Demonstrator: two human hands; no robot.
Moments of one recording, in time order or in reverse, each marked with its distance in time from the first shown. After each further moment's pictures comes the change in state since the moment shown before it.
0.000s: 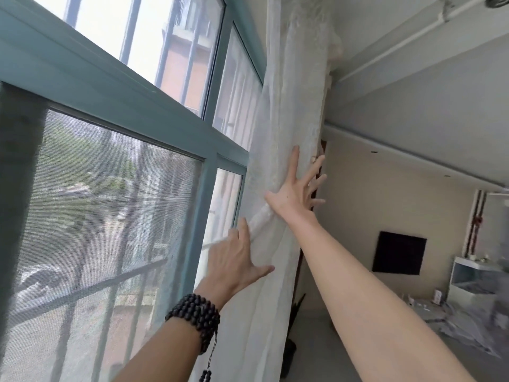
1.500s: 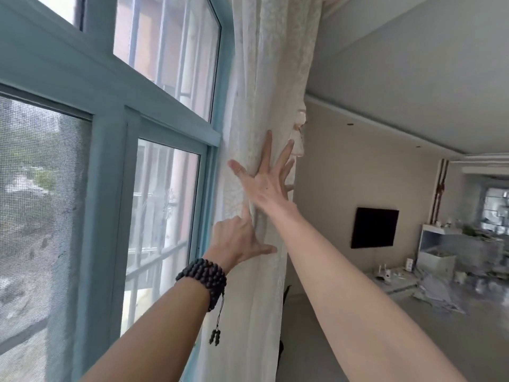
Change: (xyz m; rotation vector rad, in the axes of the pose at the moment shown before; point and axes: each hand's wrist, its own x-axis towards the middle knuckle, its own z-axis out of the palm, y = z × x) left_hand 0.262 0.042 0.265 -0.031 -0.154 0.182; right_hand 0.222 0.150 0.204 0.182 -0.075 -0.051
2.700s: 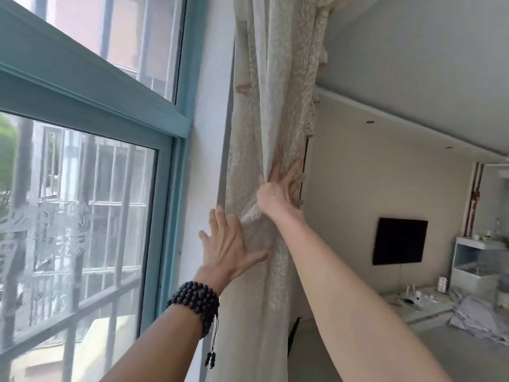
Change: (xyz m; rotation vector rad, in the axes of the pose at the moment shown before) left_hand 0.236 0.008 0.236 -0.088 0.105 -0.158; right_hand 0.246 0.253 0.103 -0.118 0.095 0.142
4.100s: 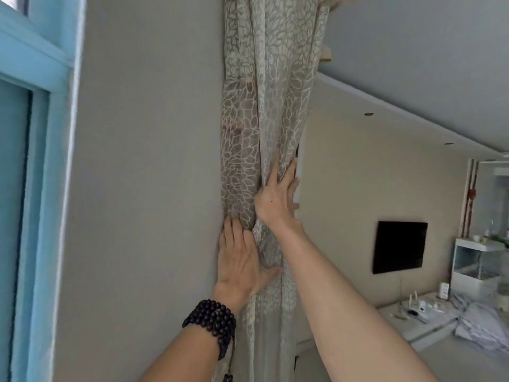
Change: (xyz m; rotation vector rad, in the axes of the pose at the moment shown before) left_hand 0.236 0.046 0.284 0.074 -0.019 0.094; right_hand 0.256 0.183 0.171 -0.087 -0.005 -0.061
